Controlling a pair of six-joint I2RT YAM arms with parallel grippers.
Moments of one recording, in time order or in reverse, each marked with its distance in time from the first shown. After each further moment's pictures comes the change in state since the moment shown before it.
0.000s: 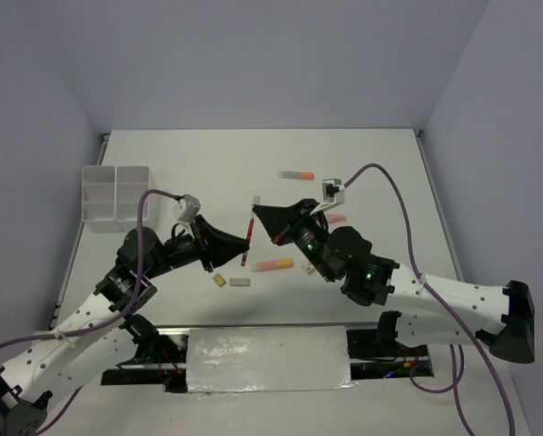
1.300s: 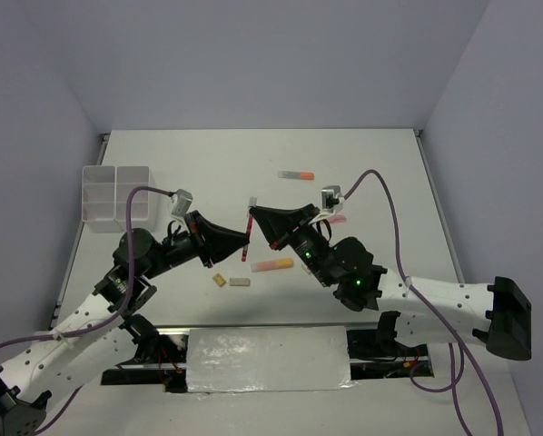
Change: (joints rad) left arm -0.005 -0.005 0.011 0.056 -0.059 -0.117; right arm 0.009 0.035 -0.138 0.356 -0.062 -0.169
